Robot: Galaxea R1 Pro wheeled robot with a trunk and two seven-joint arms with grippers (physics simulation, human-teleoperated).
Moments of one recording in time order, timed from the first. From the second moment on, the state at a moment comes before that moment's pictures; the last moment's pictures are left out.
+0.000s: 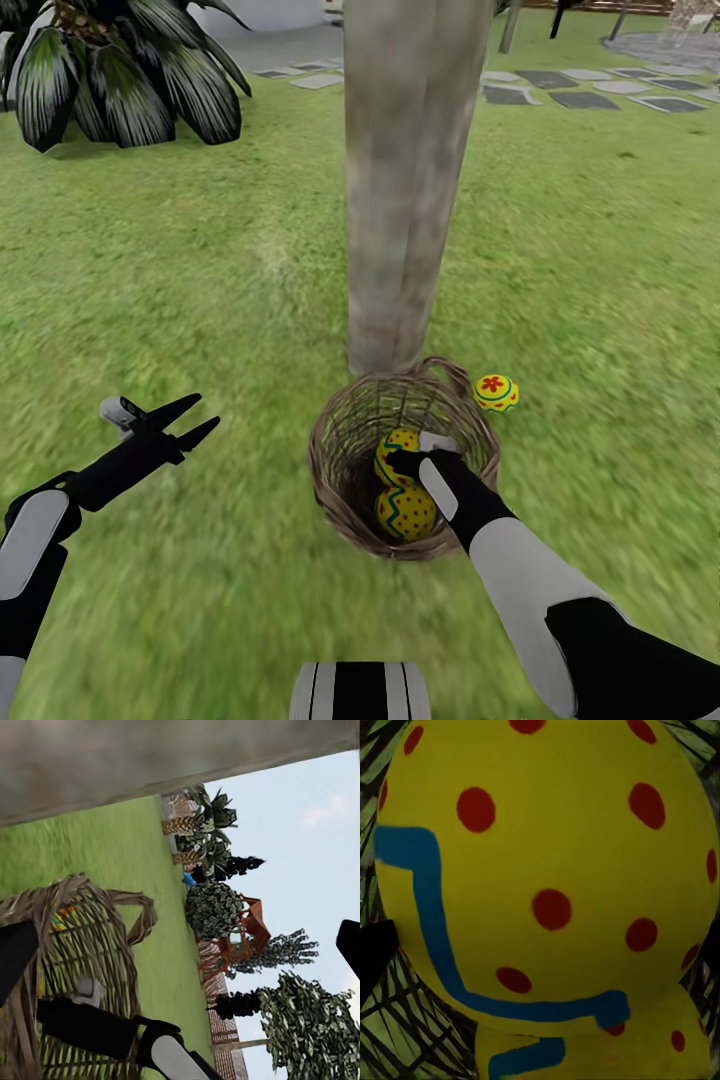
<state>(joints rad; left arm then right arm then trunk) -0.52 0.33 0.19 -1.33 1.30 0.92 -0.63 -0.96 0.17 0.11 -0.52 -0.36 0.46 -0.23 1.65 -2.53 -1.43</state>
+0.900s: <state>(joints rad) -0.52 0.32 0.18 -1.33 1.30 0.92 -0.57 -0.93 0.17 0.11 -0.80 -0.37 0.72 -0.22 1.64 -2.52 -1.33</state>
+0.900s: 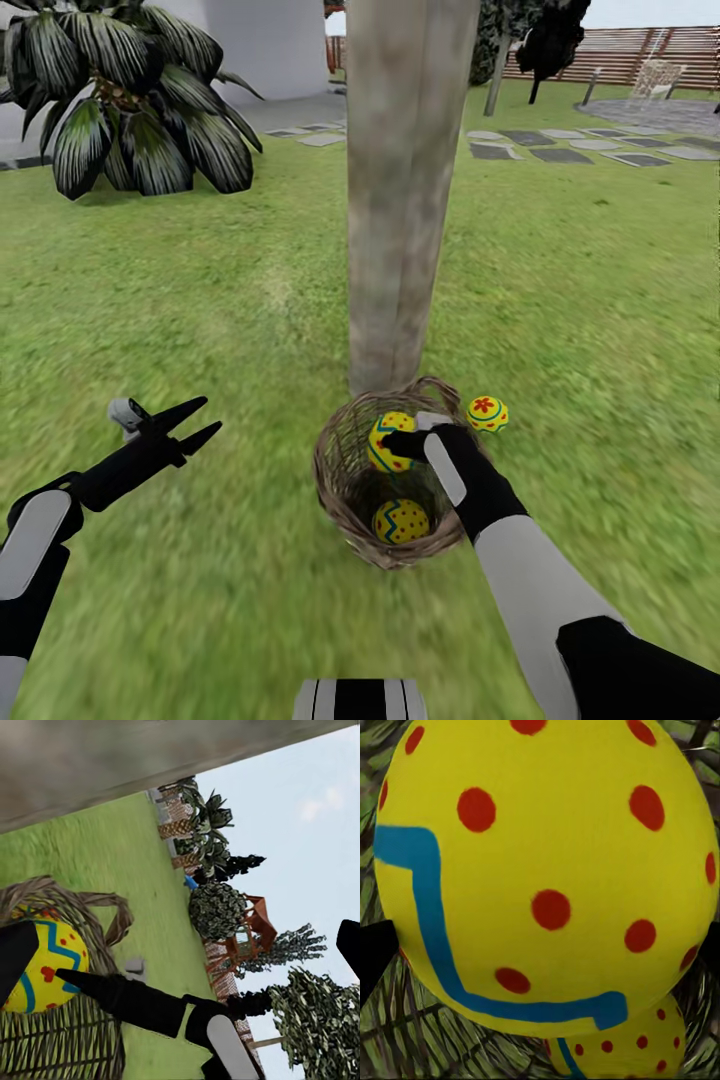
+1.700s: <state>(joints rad) -0.52 0.24 0.06 -1.36 1.30 0.92 -0.58 -0.58 -0.31 0.05 -1.43 -0.91 0.99 0.72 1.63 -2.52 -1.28</state>
